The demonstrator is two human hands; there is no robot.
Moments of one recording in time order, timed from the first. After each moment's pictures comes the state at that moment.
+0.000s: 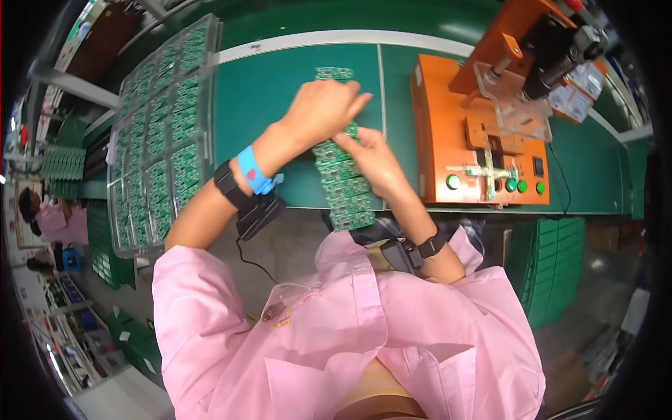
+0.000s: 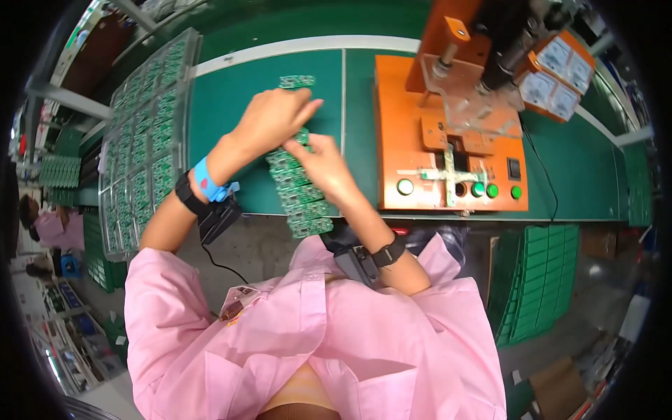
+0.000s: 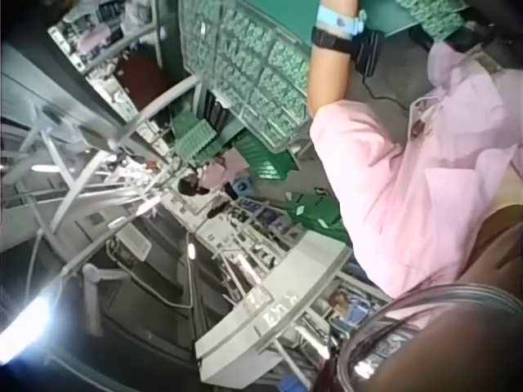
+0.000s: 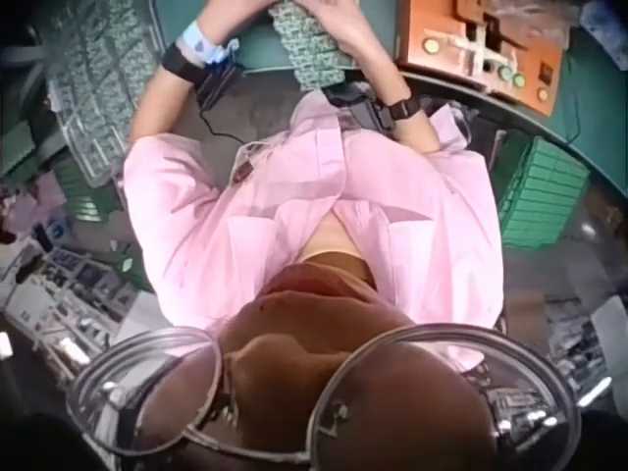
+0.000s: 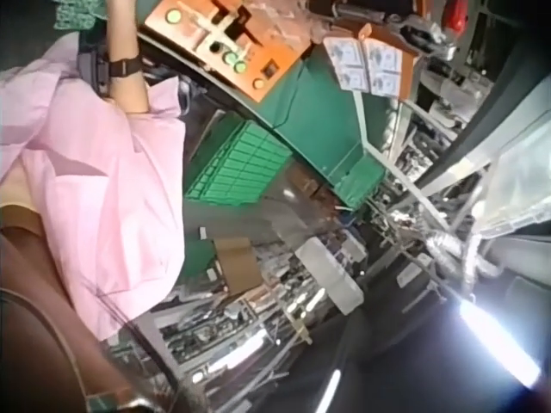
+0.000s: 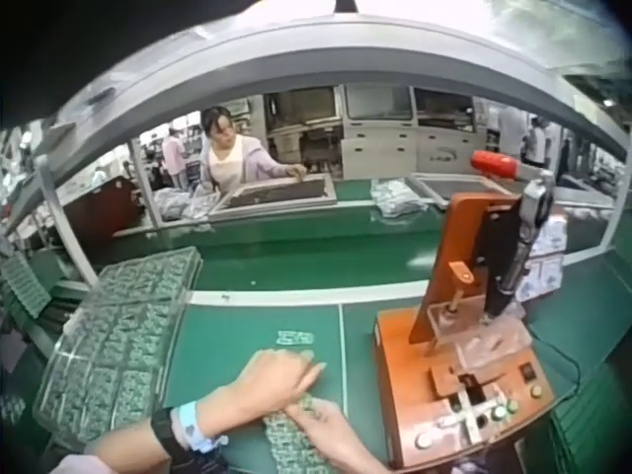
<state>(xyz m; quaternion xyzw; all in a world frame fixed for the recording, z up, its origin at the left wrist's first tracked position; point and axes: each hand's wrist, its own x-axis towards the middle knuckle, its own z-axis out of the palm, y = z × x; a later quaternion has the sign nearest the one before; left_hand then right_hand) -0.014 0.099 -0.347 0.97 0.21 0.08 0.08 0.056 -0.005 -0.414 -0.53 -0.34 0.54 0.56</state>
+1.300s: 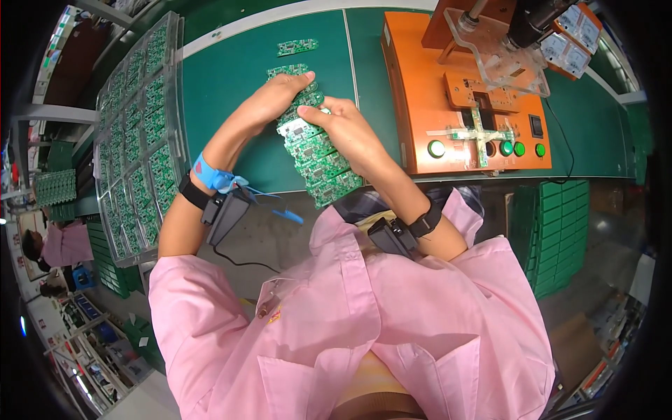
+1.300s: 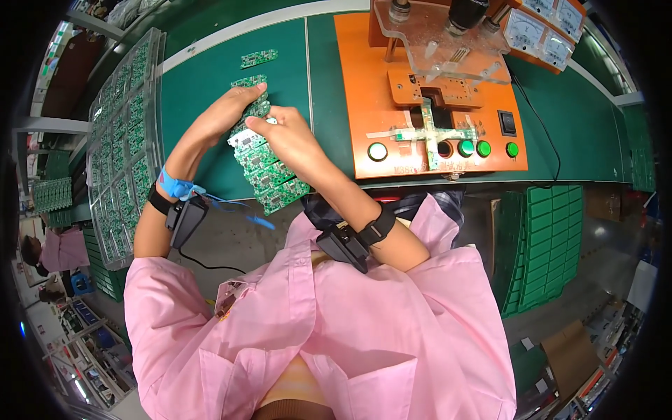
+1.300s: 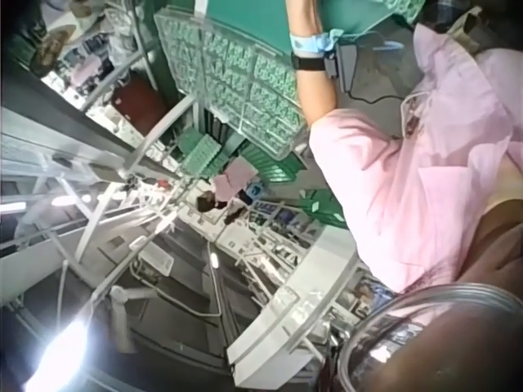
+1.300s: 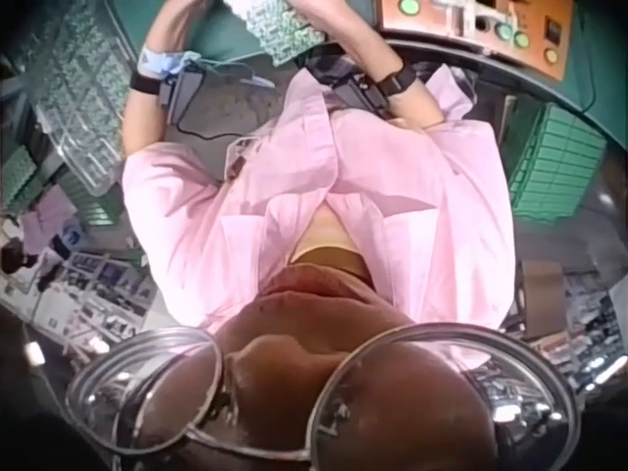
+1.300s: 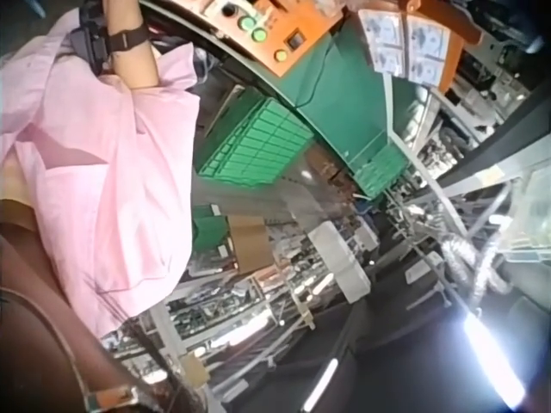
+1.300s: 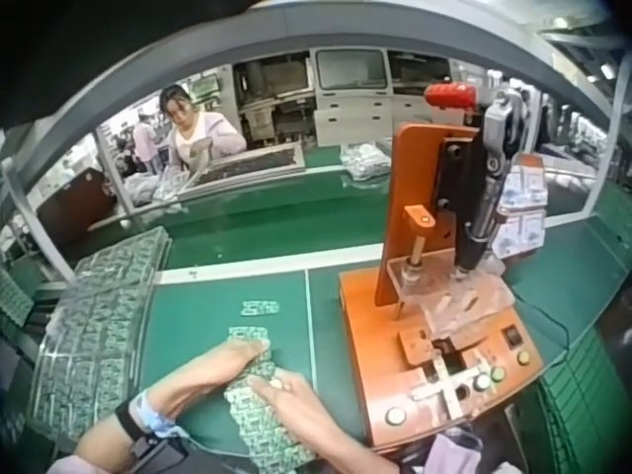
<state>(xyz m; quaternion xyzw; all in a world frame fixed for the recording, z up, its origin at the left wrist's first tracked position) -0.031 0.109 -0.360 0.70 0.38 -0.02 0.61 0.054 -0.016 -0.395 -0.51 -0.31 0.55 0.58</state>
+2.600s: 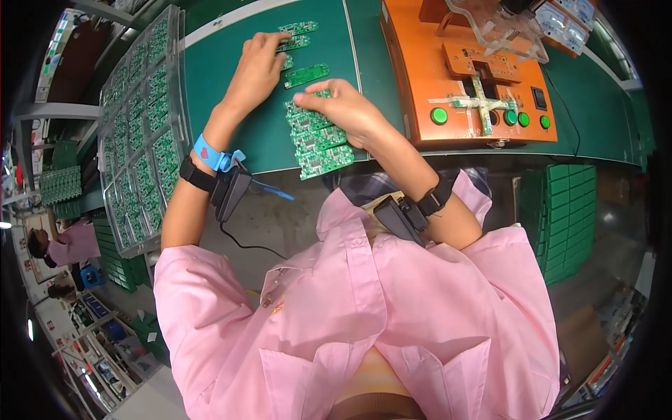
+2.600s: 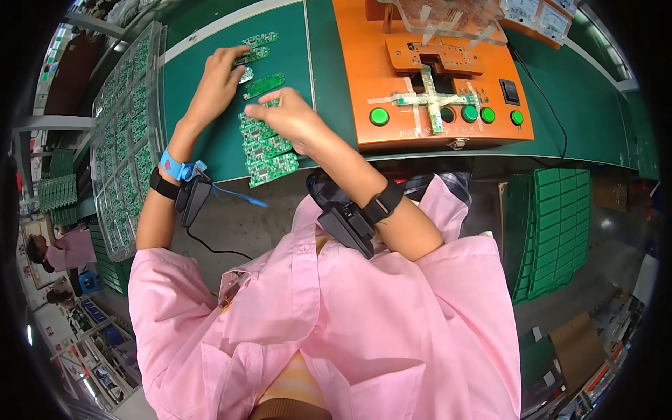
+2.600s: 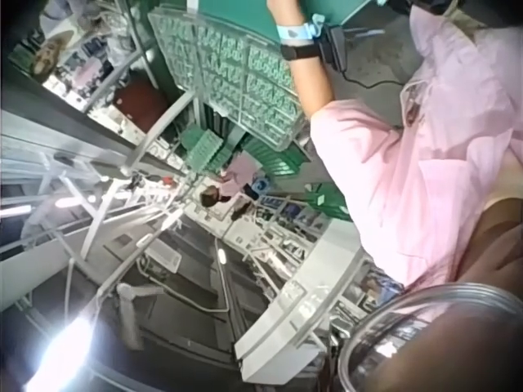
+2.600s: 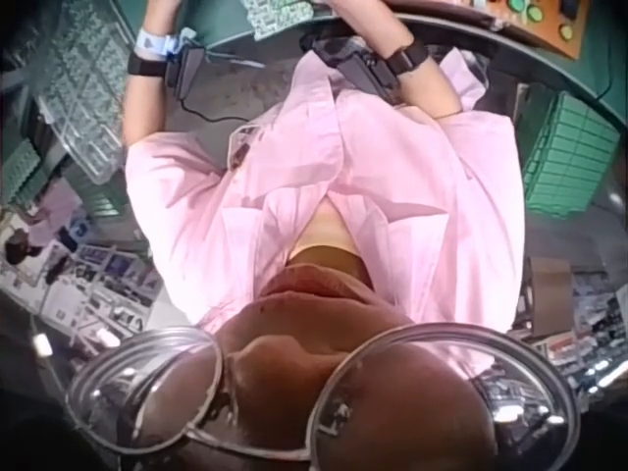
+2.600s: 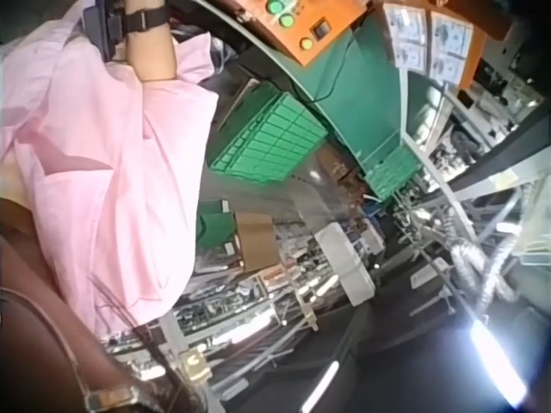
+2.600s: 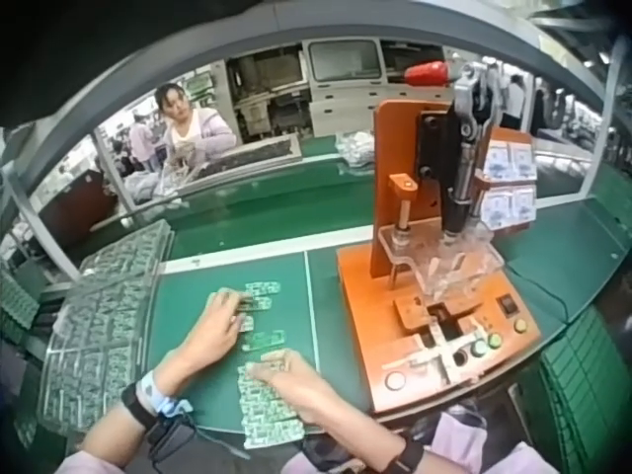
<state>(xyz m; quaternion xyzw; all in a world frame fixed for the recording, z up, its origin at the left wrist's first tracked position) -0.051 0.136 -0.391 0.96 0.20 0.19 0.09 0.050 -0.013 -0.400 -0.57 -0.26 0.55 0.55</state>
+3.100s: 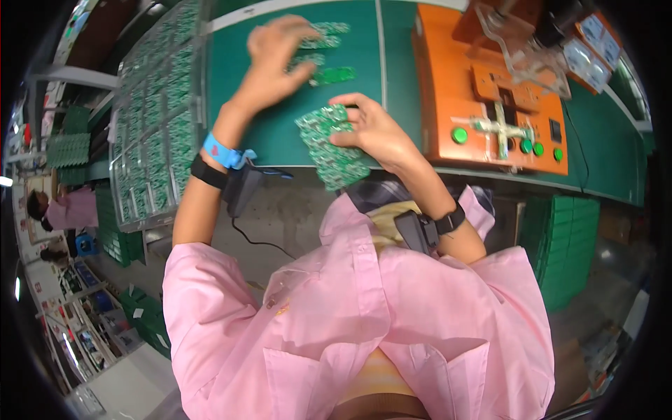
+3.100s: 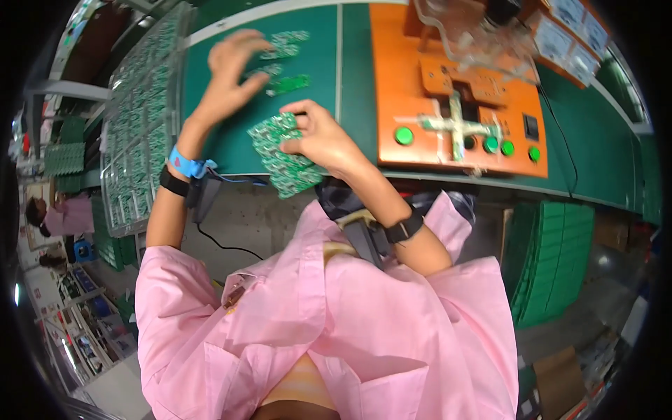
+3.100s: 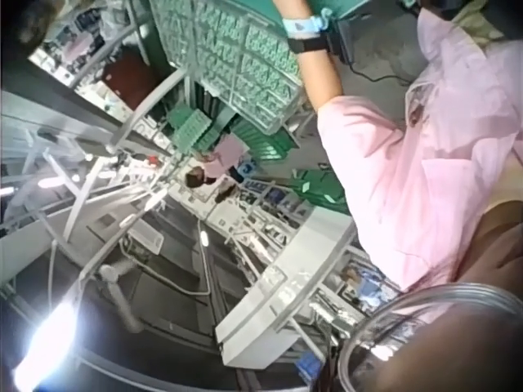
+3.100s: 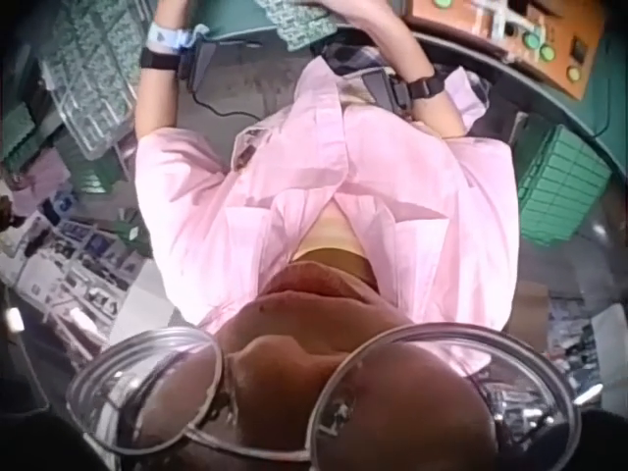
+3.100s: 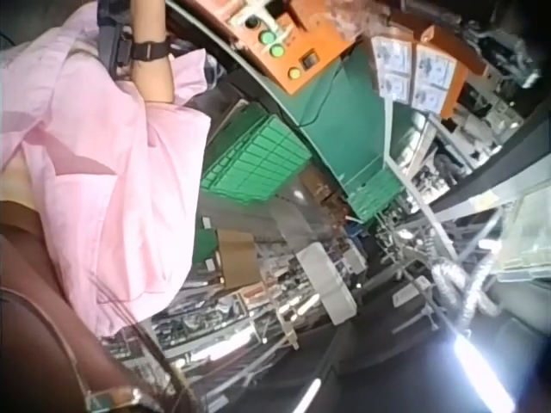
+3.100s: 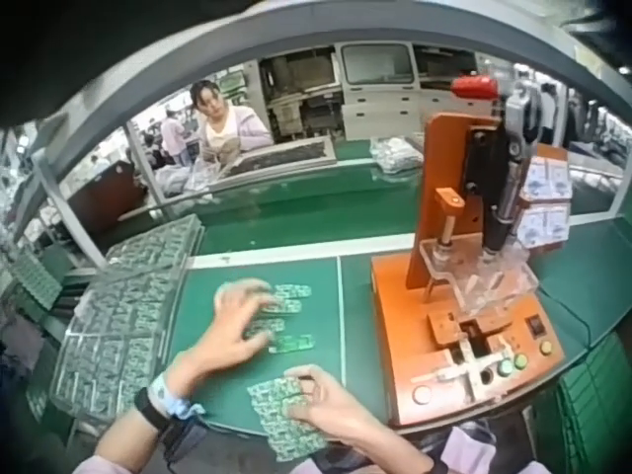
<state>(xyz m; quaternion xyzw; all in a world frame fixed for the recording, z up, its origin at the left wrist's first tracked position) -0.066 0.127 -0.361 0.96 0.12 0.25 -0.02 0.053 -0.040 -0.402 -0.44 -0.33 0.63 0.55</state>
